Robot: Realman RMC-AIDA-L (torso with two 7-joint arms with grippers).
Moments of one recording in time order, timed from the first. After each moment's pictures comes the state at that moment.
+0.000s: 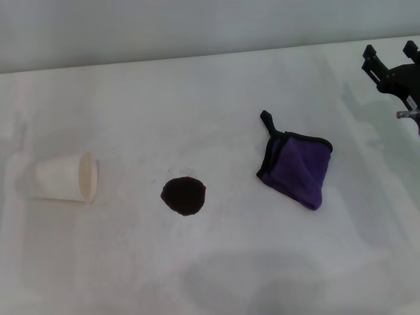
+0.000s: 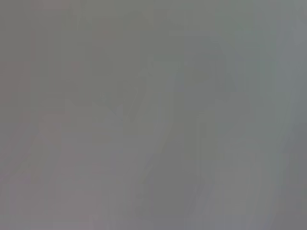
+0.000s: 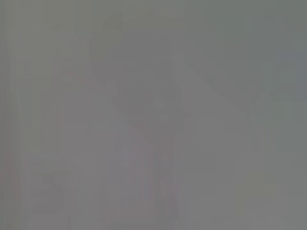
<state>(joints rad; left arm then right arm) -0.47 -2.07 2.60 0.17 -1.35 1.17 -0.29 0.51 2.02 -0.37 0.10 2.13 1.15 -2.85</state>
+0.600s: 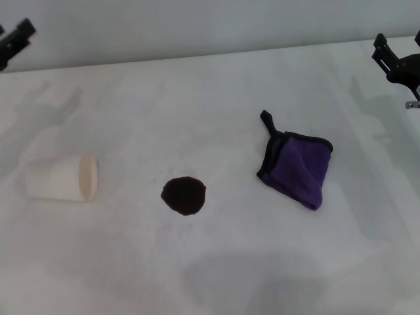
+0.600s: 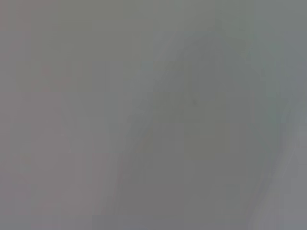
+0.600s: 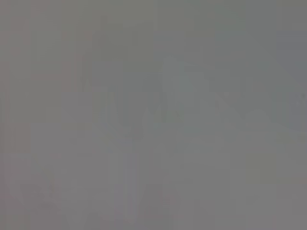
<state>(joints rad) -0.71 -1.90 2.68 -0.15 -0.68 1.27 -1.14 0.52 2.02 -0.37 0.07 2.16 1.14 -2.85</state>
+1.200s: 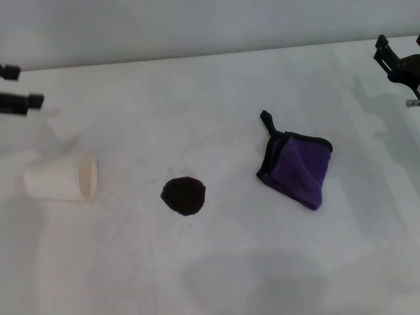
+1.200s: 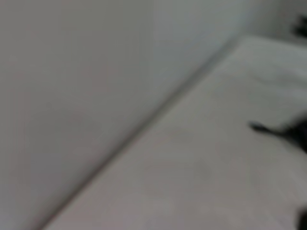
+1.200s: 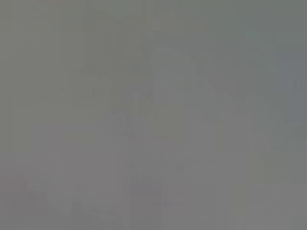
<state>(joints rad) -1.04 -1.88 2.85 -0.72 0.03 1.64 -1.27 0.53 2.02 -0.37 0.05 2.17 1.10 -2.85</state>
